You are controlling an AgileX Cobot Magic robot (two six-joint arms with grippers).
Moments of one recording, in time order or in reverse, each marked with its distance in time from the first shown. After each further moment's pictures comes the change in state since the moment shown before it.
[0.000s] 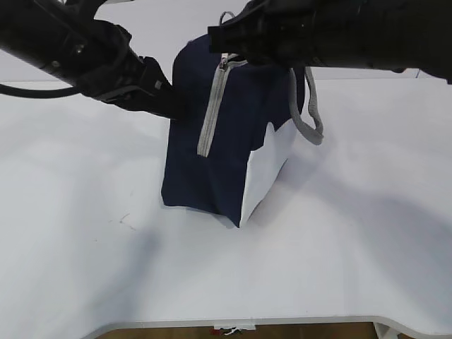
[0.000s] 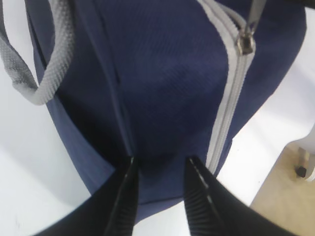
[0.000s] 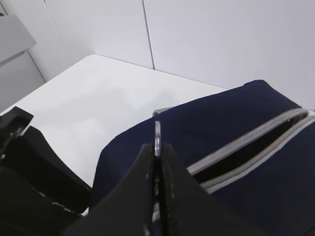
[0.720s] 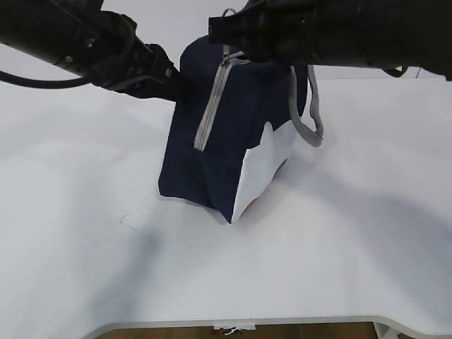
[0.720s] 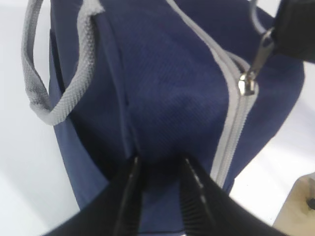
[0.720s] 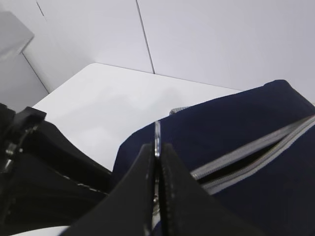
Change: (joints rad) left arm 0.000 0.018 0.000 -0.100 -0.106 0.087; right arm -0.002 0.000 0.000 0.062 -0.010 0.000
